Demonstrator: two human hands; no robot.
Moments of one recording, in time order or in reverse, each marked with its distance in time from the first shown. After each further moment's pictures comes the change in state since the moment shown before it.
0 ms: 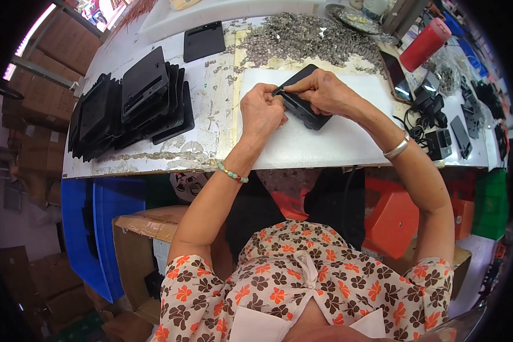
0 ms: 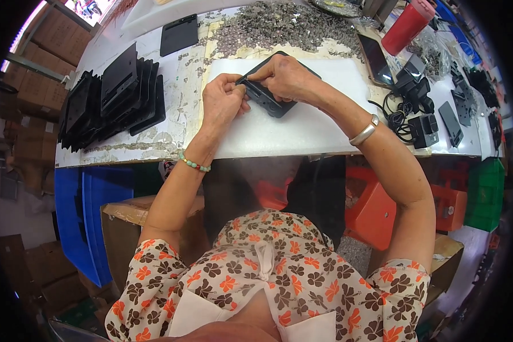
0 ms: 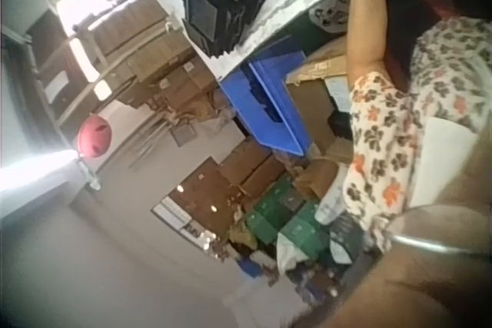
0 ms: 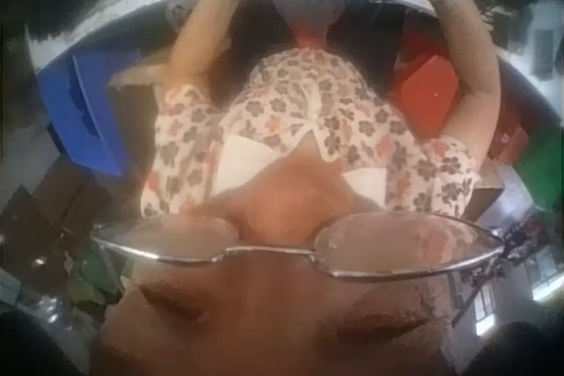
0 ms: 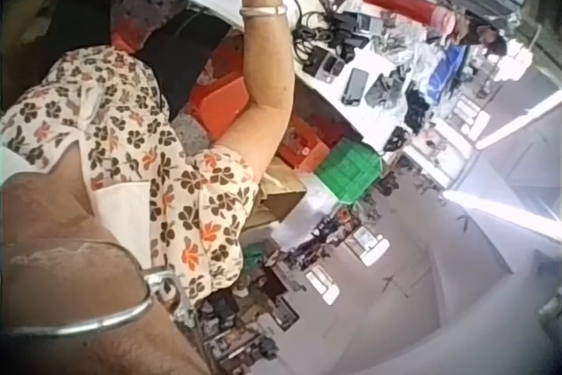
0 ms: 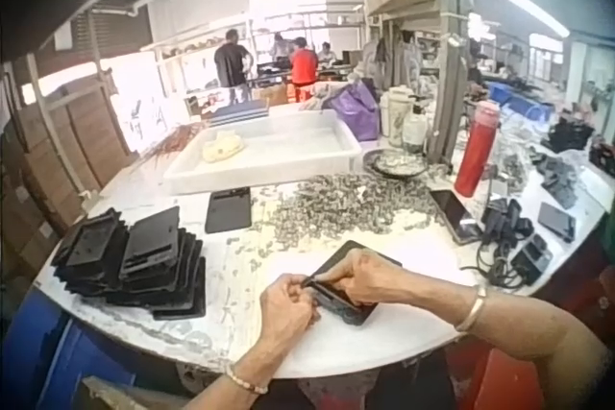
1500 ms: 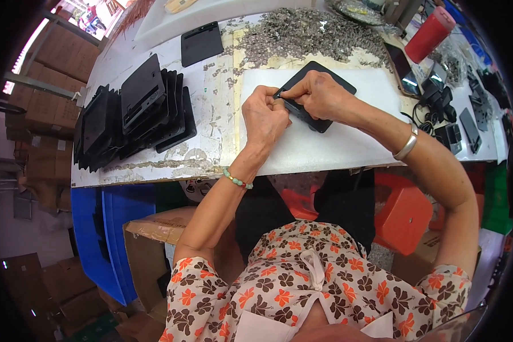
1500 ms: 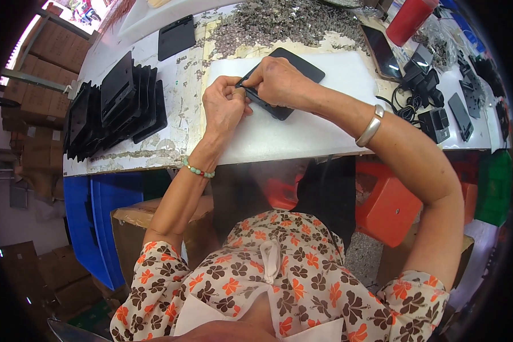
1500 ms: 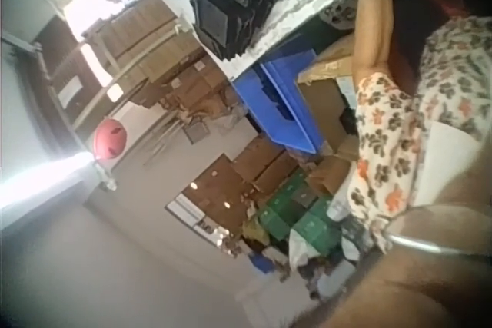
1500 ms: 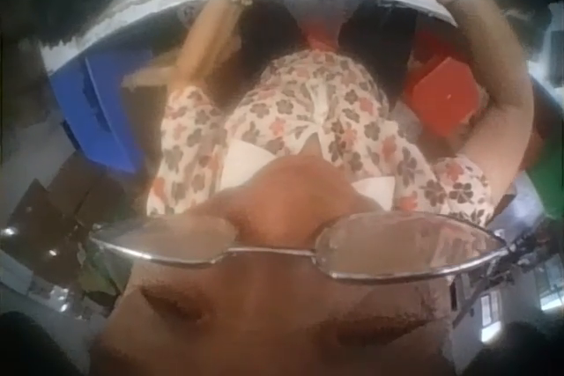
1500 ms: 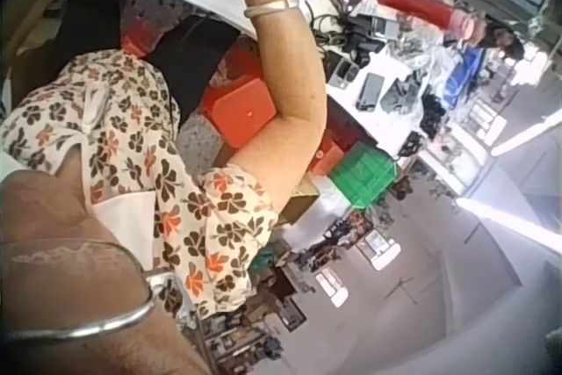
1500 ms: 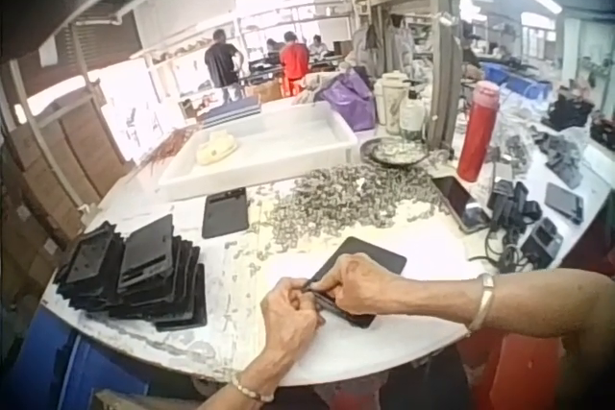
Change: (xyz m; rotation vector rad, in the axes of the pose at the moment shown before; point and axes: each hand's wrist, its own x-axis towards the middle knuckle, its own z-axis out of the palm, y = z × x) left_hand 0.003 -0.009 0.005 0.056 0.055 0.117; right_hand 0.015 0.012 0.019 -0.121 0.097 -0.121
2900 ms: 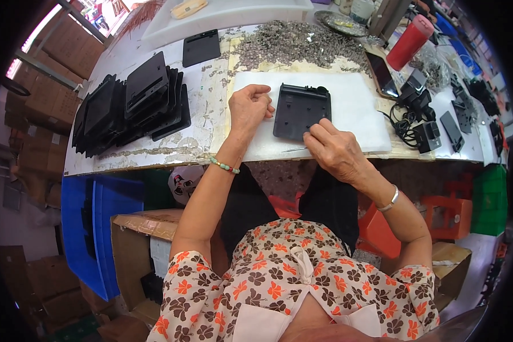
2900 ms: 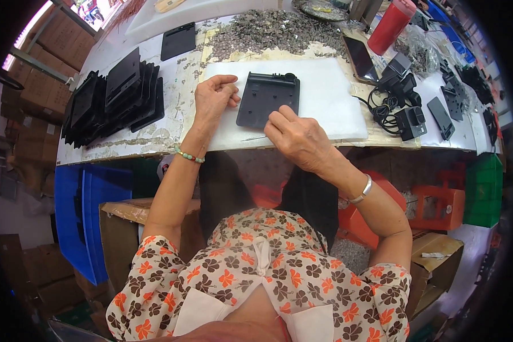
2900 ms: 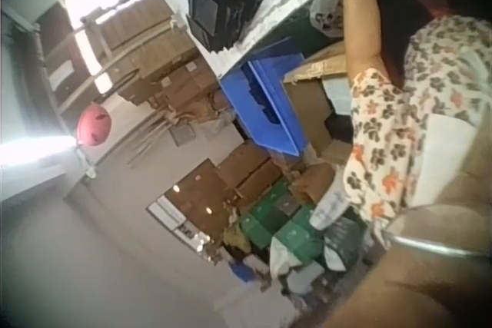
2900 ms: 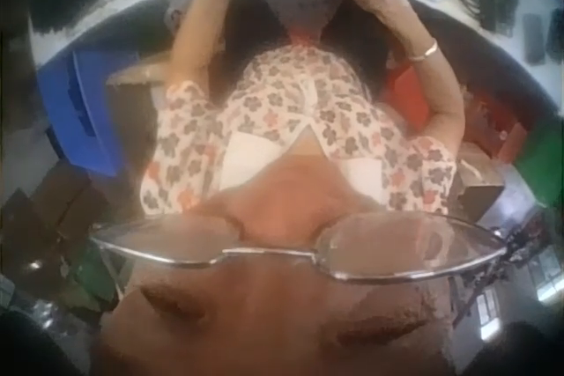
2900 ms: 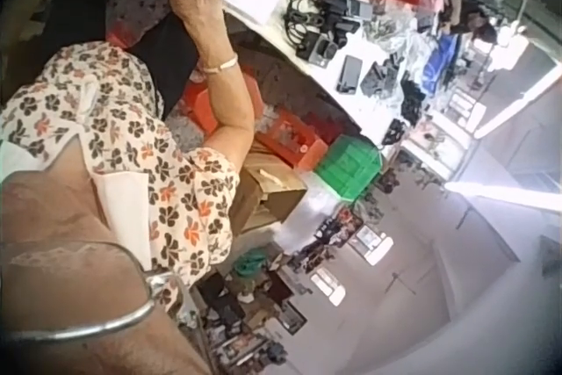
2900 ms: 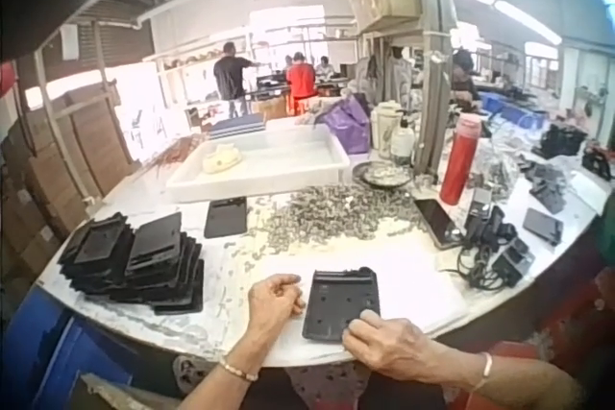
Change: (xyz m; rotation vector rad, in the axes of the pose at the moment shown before) left_hand -0.005 0.008 -0.009 -0.208 -0.059 -0.070; right_hand -0.134 0.000 0.011 -0.682 0.347 -0.638
